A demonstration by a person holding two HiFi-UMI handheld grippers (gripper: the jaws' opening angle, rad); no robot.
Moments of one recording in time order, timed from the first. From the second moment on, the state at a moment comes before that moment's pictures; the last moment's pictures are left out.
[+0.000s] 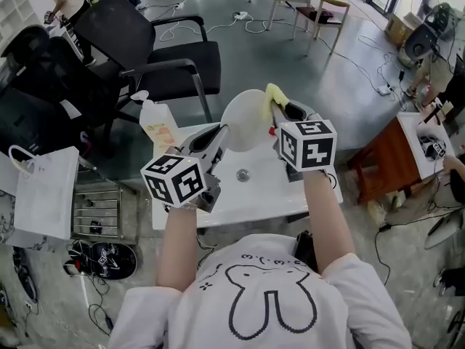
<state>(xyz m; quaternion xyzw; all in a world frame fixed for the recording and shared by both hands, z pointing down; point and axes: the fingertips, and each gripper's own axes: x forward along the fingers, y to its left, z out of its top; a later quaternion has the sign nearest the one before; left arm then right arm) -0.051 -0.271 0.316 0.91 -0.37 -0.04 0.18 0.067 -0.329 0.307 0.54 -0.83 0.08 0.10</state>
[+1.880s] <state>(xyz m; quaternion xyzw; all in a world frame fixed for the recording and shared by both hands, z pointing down) -0.060 -0.267 0.299 0.89 -0.43 -0.04 0.13 0.069 -0.292 0.325 0.51 -0.85 0.14 0.04</state>
